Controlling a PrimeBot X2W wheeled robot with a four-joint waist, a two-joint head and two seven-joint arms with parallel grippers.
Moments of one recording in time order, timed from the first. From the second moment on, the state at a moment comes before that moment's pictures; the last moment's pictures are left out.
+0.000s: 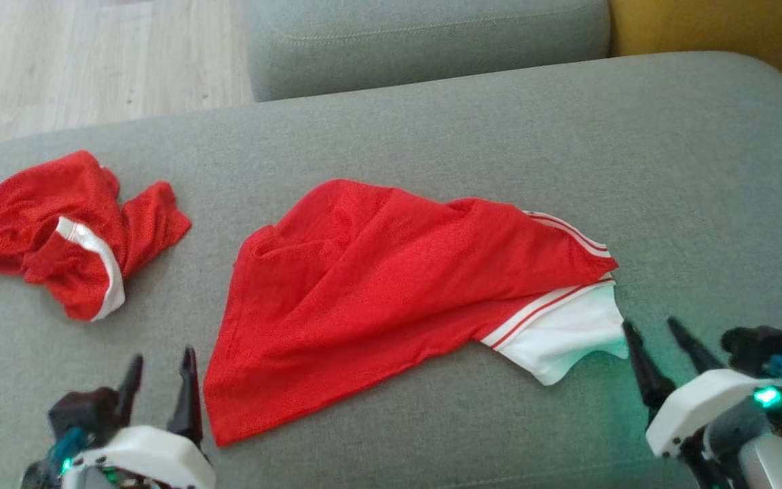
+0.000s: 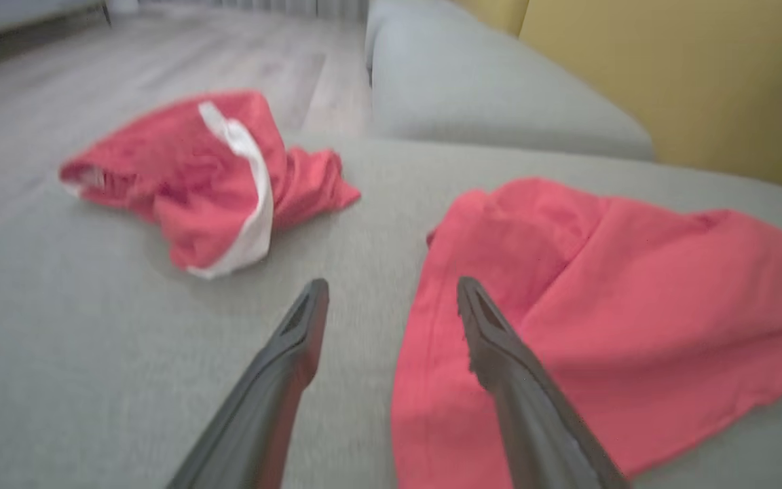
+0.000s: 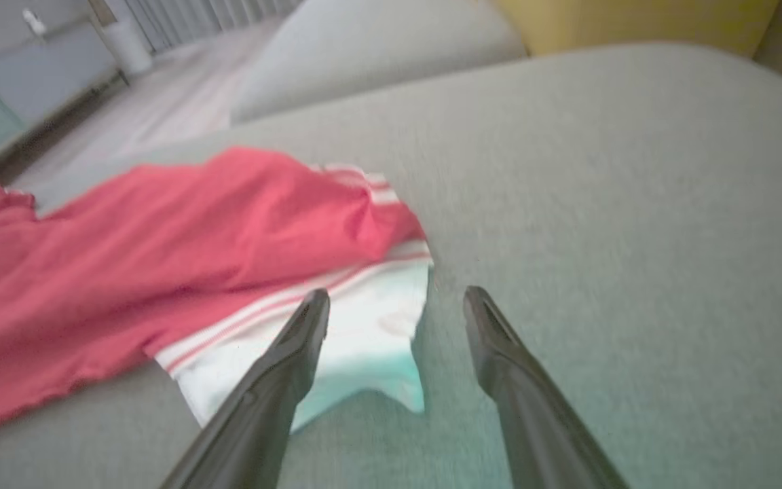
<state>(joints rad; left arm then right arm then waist) 0.14 0.18 -0.15 0.06 -0.32 0.13 -0.13 -0.03 -0.23 0.13 0.31 0.41 0.12 0.04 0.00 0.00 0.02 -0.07</state>
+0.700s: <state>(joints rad) 0.13 0.22 -0.23 0.13 -0.44 0.06 0.34 -0.13 -0.25 0.19 0.42 0.45 0.12 0.33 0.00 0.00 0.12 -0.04</state>
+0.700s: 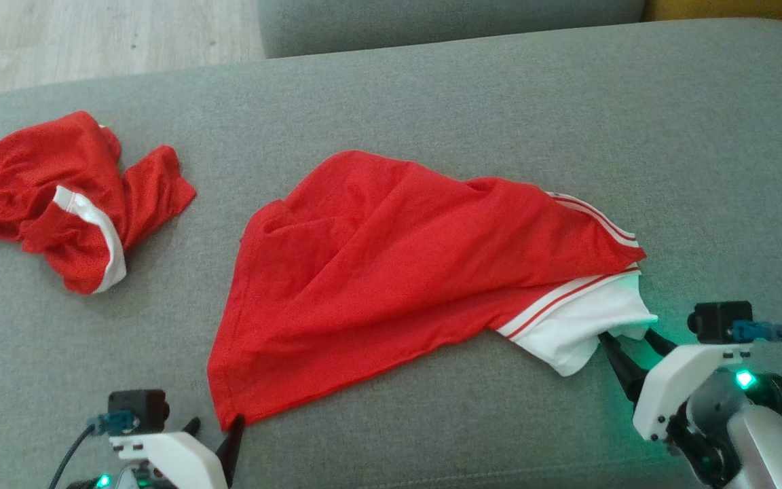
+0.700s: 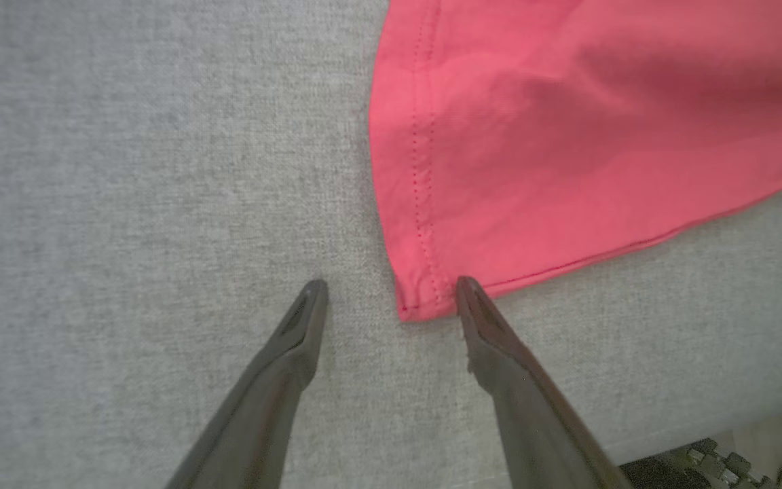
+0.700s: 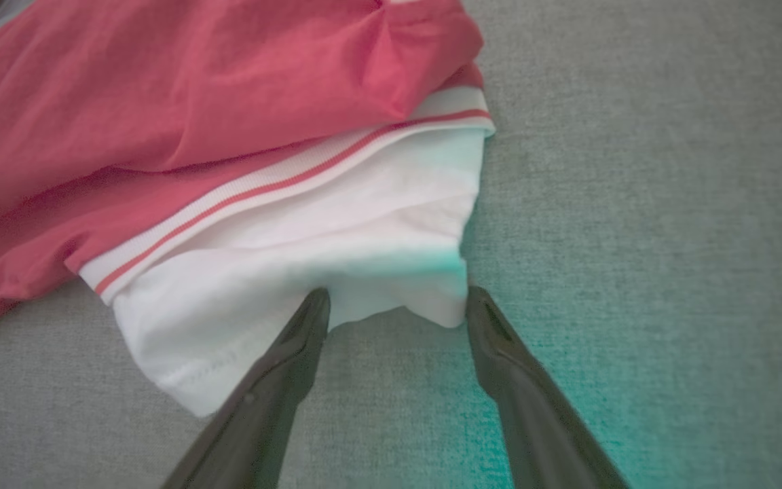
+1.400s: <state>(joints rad) 0.06 0.21 -0.24 0.26 -0.52 -0.02 0.30 -0.18 -0.29 0.29 0.45 0.50 0.12 0.19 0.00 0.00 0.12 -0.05</state>
